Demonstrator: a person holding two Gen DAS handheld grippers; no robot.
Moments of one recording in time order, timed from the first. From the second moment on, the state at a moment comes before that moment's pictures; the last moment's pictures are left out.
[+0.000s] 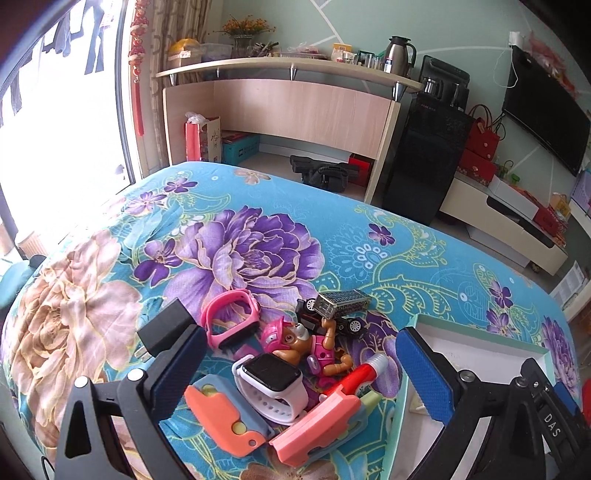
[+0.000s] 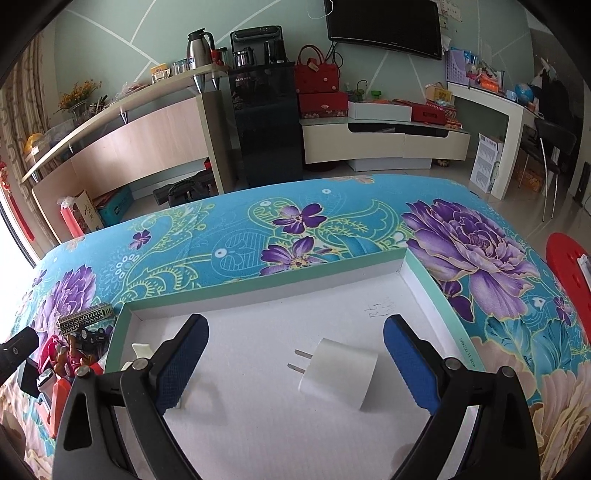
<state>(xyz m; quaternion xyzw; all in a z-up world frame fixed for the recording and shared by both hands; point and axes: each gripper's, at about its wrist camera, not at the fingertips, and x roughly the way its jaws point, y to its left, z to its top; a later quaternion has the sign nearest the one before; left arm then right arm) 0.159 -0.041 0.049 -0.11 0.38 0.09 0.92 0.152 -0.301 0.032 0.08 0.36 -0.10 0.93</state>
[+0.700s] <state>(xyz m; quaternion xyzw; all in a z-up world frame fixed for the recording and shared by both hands) 0.140 0.077 0.049 -0.17 0.39 0.15 0.89 0.155 -0.197 0.041 0.04 0.39 0.05 0.92</state>
